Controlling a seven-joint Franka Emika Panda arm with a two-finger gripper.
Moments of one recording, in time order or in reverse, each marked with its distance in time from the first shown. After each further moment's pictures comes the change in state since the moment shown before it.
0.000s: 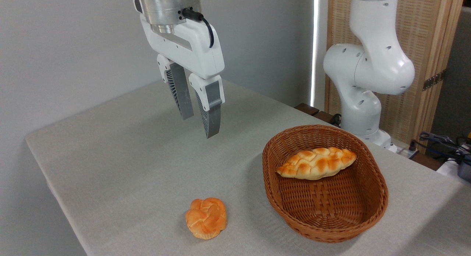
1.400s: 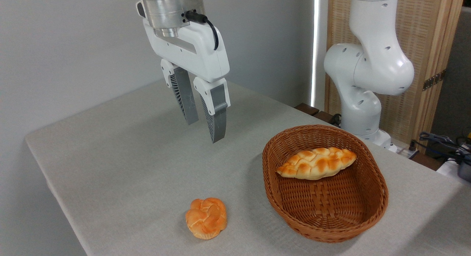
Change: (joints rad) arm -0.041 0.007 0.061 0.000 0.019 0.000 0.018
